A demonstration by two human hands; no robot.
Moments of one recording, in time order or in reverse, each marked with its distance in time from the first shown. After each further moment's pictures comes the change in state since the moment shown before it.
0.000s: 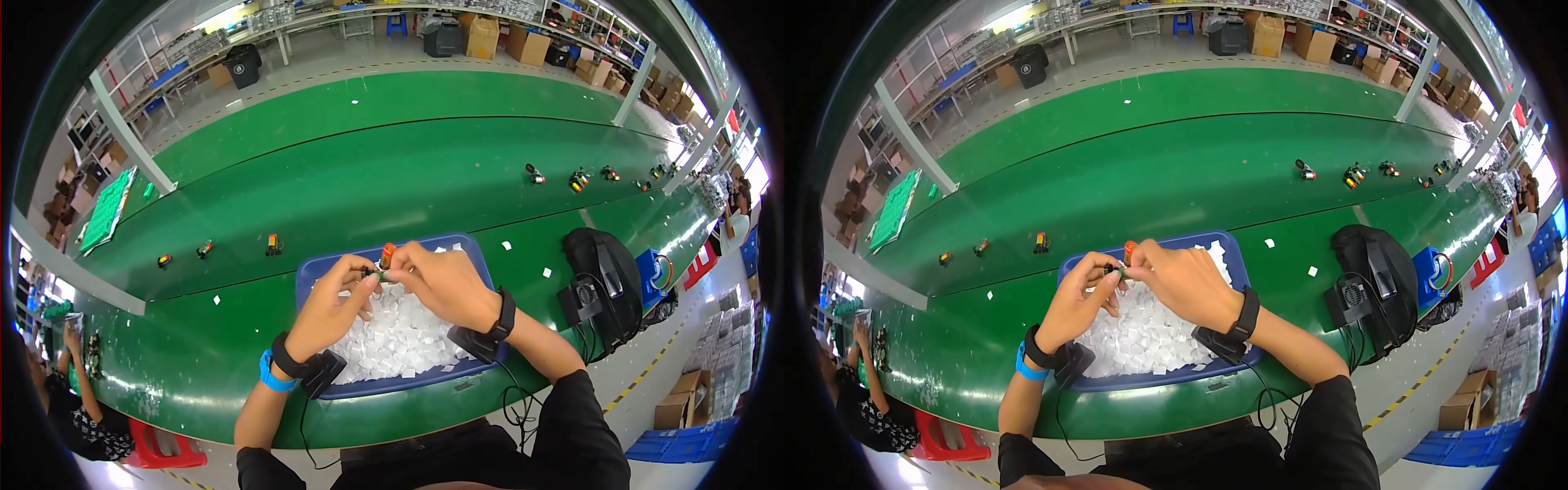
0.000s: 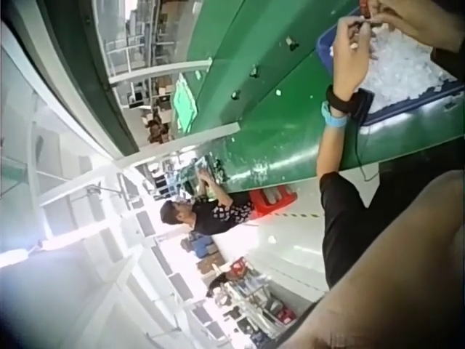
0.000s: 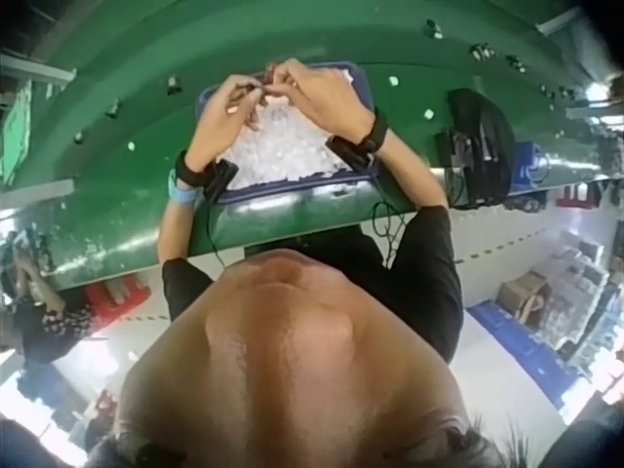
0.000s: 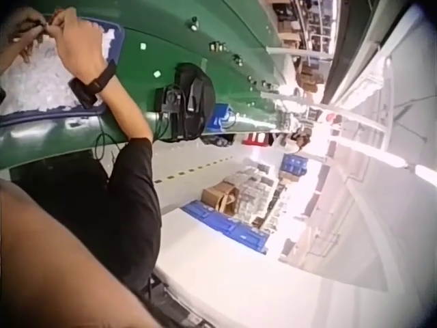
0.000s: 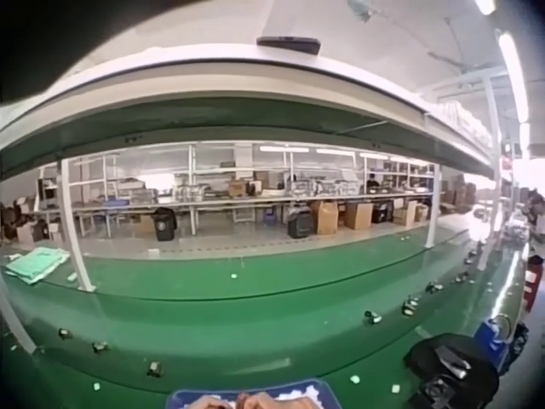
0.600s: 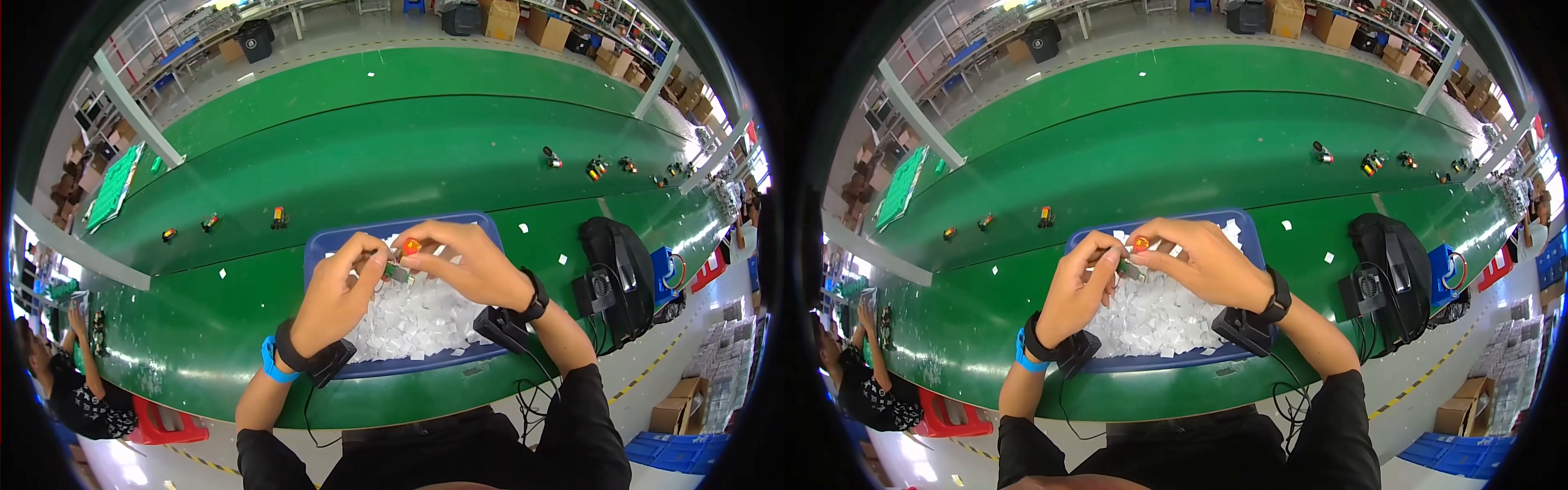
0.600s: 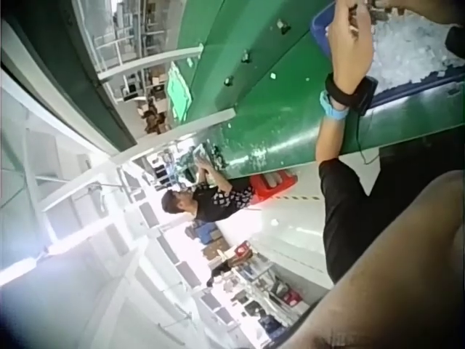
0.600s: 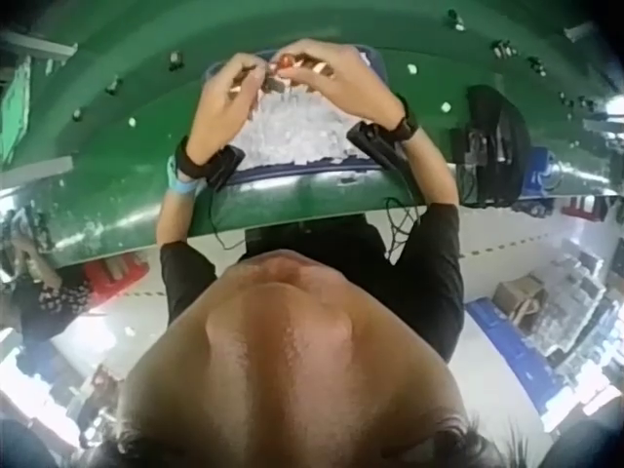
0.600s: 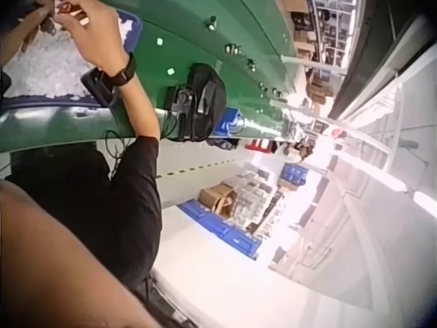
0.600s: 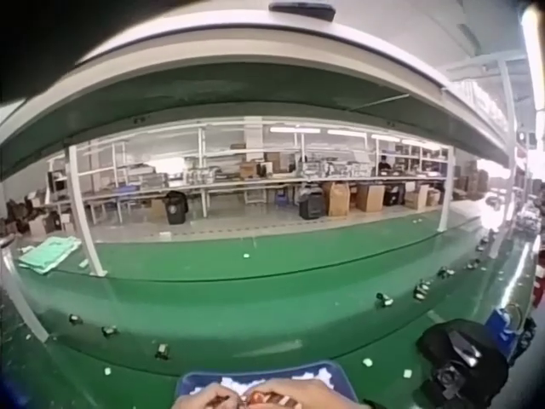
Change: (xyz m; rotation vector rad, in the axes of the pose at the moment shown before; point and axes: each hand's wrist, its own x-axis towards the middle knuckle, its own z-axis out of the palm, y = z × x) left_hand -0.011 0.021 0.006 0.151 0.077 0.032; right_hand 0.003 -0.010 -0.022 0.563 -0.226 0.118
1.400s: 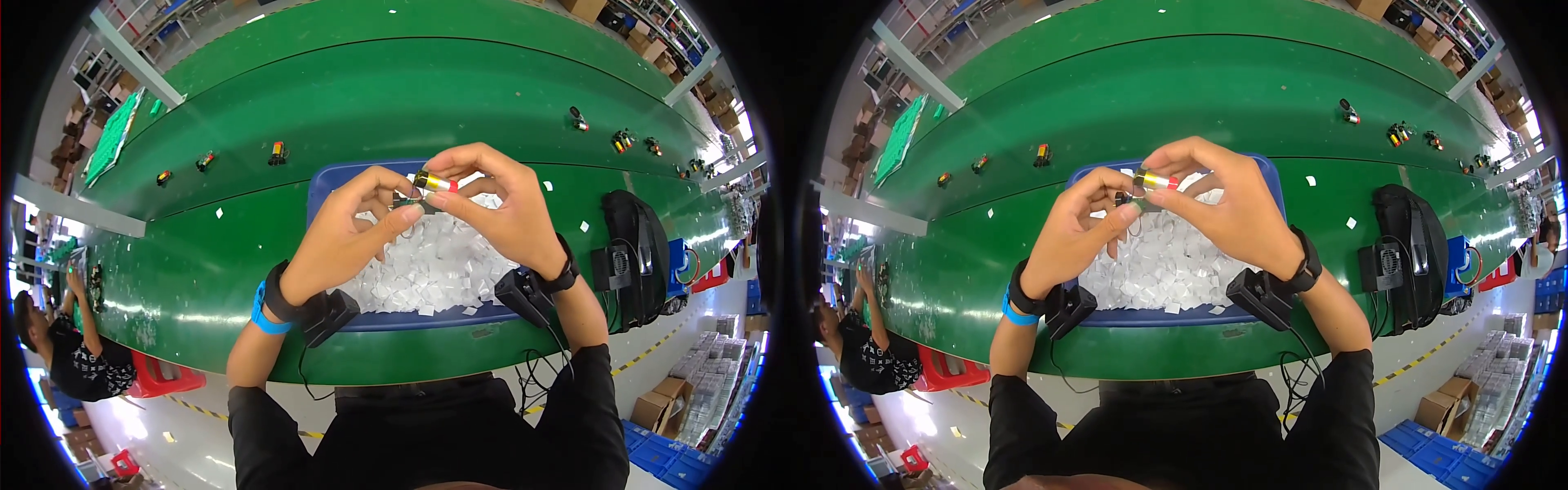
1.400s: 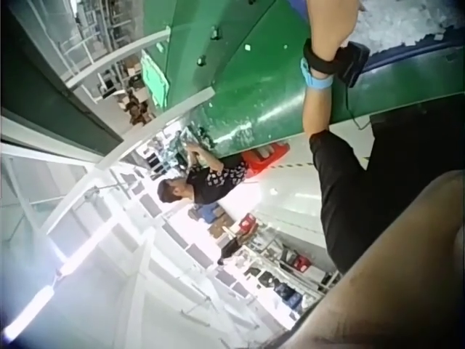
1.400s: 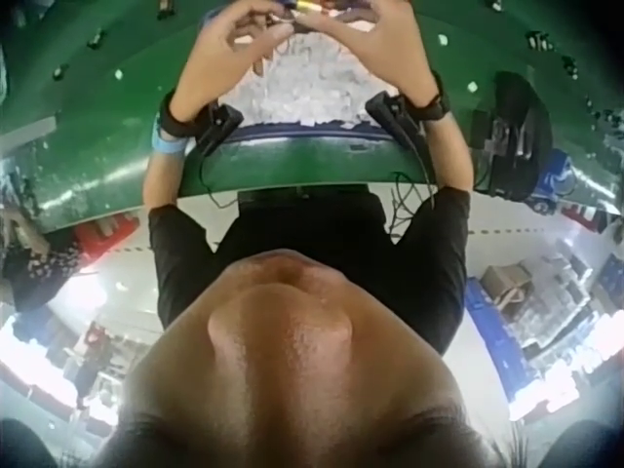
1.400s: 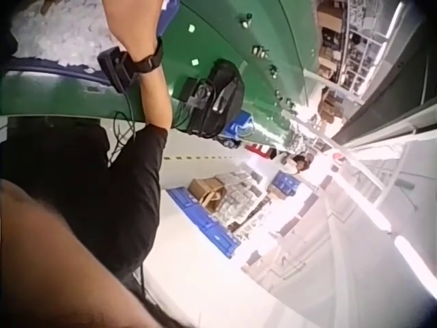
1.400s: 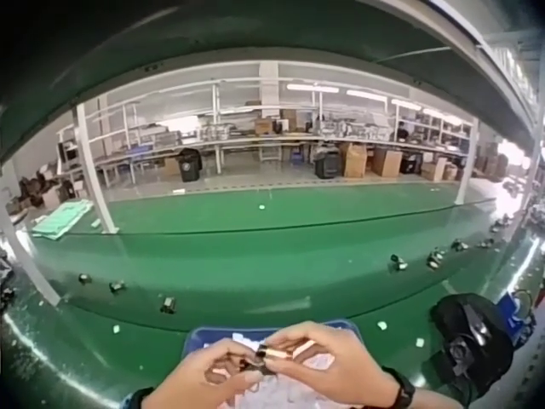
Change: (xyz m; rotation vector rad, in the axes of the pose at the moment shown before) left_hand 0.003 0.000 -0.002 -0.119 -0.086 -0.053; right_hand 0.001 0.006 0.003 0.017 0.219 -0.113
